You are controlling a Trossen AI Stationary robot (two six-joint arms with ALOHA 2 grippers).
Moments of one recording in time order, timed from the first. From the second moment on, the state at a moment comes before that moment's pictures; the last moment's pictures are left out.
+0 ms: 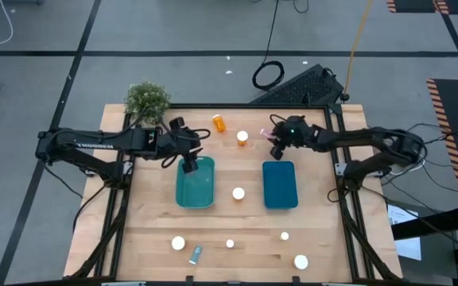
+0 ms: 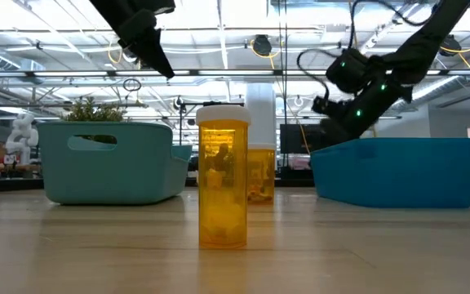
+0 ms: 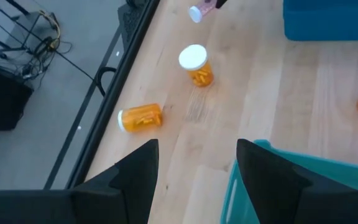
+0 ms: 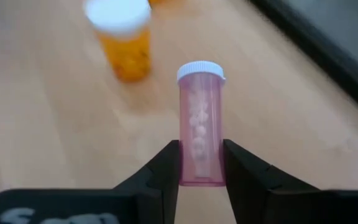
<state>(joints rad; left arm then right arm) 0.05 1.25 1.05 -0.62 -0.42 0.05 -0.52 1.39 0.50 0.18 0.02 -0.04</state>
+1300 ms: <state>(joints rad) -0.03 1.42 1.05 0.00 -0.08 0.27 -0.08 1.15 0.50 0.42 -0.13 -0.06</state>
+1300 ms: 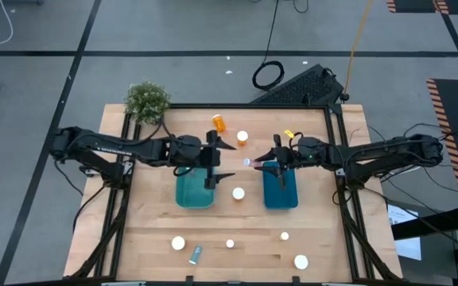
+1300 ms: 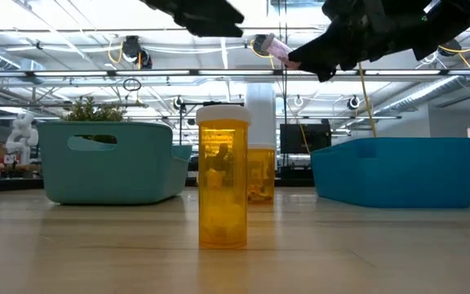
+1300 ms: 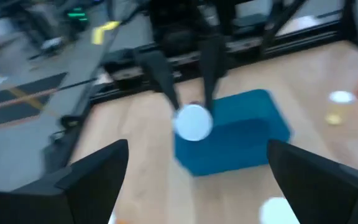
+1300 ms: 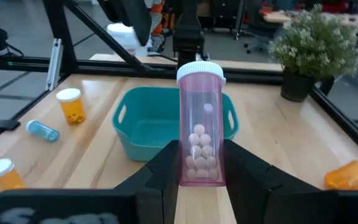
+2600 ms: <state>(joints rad) 0.01 1.56 1.05 0.26 0.00 0.15 -0.08 1.15 0.51 0.48 -0.07 -0.09</state>
